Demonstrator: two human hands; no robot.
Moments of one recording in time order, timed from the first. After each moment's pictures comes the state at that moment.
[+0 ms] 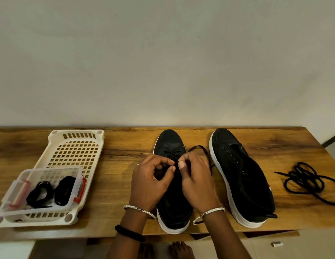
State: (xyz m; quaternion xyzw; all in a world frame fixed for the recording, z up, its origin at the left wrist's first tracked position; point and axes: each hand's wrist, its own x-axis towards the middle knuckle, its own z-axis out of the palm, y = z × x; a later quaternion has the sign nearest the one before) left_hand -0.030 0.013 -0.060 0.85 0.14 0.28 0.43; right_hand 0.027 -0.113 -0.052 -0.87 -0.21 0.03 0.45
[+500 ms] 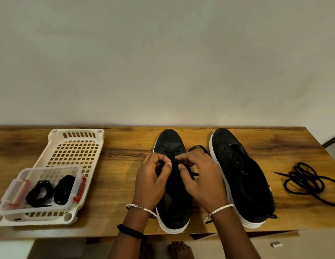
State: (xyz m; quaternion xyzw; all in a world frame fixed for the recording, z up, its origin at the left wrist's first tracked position) left_hand -0.023 0.010 -0.073 0.81 0.14 0.27 0.51; right_hand 0.041 -0.130 -0.046 -0.85 -0.31 -0.04 0.41
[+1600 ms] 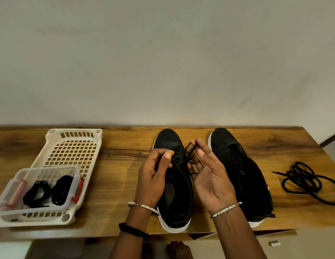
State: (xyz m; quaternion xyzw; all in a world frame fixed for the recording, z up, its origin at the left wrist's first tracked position) left_hand -0.019 0.000 -0.064 0.68 0.16 0.24 0.67; right_hand 0.039 -0.128 -0.024 -0.40 0.08 0.25 0.88
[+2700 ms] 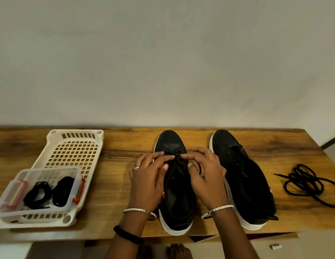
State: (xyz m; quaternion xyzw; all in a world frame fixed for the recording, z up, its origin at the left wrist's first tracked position) left_hand -0.031 0.018 -0.078 0.90 0.16 0.22 0.35; right_hand 0.041 -0.126 -0.049 -0.87 -0.18 -0.01 0.46
